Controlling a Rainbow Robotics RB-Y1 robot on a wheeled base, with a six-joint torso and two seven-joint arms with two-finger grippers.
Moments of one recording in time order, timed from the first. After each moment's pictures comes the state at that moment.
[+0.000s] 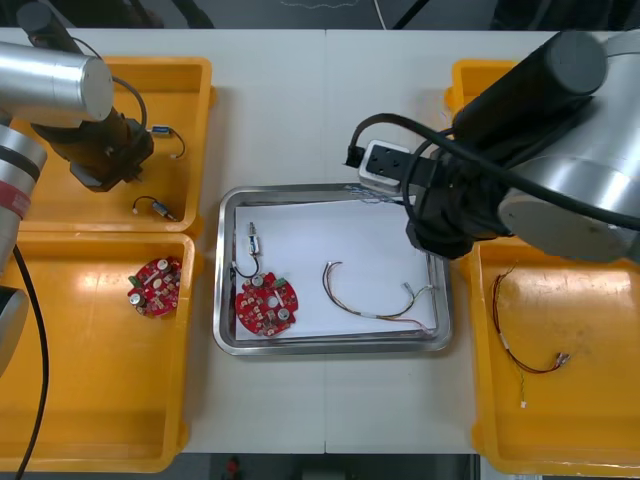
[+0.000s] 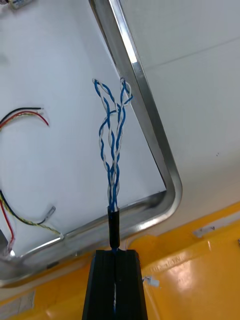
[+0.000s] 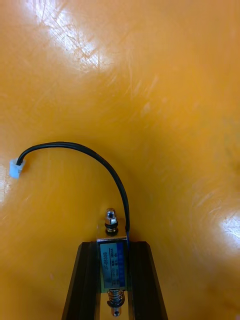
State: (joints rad) right arm -0.71 -0.66 0.47 -2.23 -0.66 1.78 1.80; left arm -0.87 0.53 -0.06 -1.05 0.40 1.40 -0.62
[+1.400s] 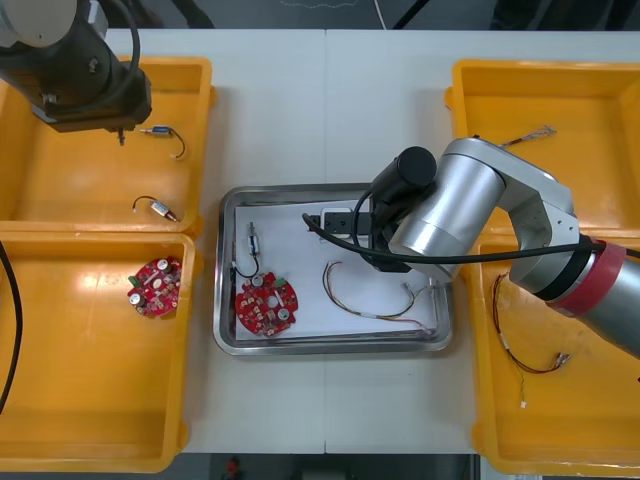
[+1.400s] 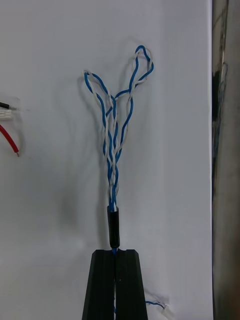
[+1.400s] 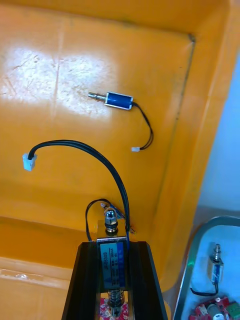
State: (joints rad) right arm -0.76 -0.57 0.79 -1.75 -0.47 1.36 2.08; left arm -0.86 0.59 -0.05 -1.72 0.48 1.91 -1.03
